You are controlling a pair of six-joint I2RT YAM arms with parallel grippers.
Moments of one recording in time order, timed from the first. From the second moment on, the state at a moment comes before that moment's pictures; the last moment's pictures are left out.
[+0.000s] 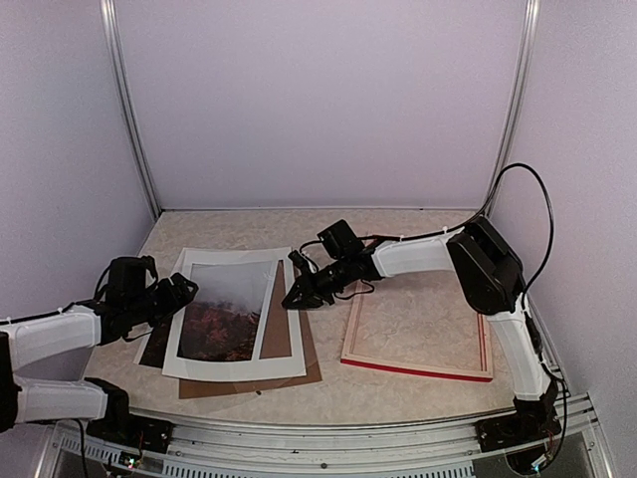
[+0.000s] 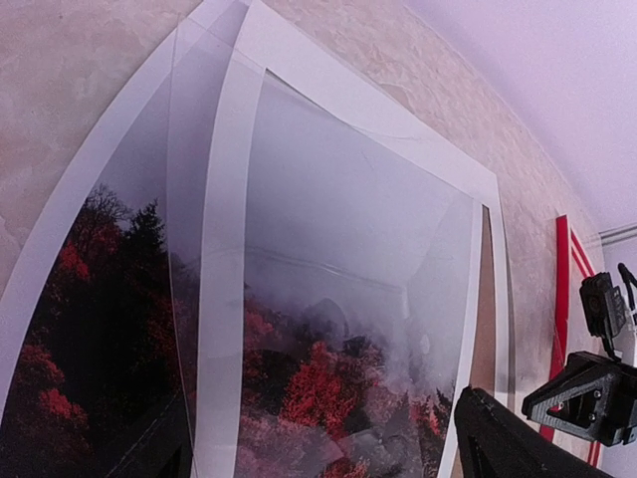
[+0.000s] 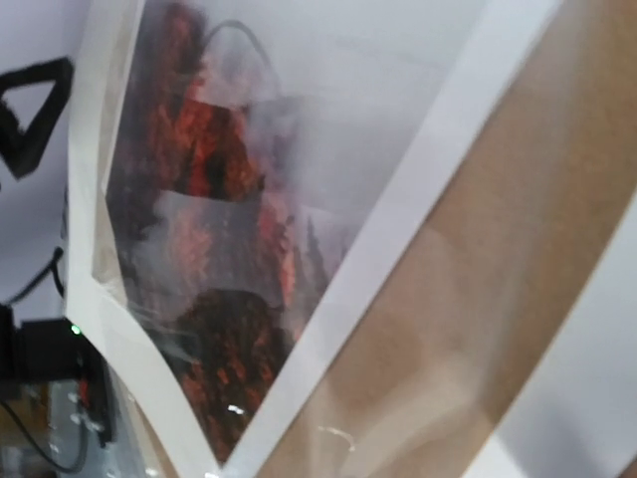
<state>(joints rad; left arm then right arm) -0.23 1.06 0.37 0.05 0.06 -0.73 0.79 2.33 1.69 -0.14 -0.77 0.63</state>
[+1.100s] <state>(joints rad) -0.36 1.13 0.42 0.16 0.21 -0.74 0.65 1.94 1.37 0.09 -0.83 0.75</state>
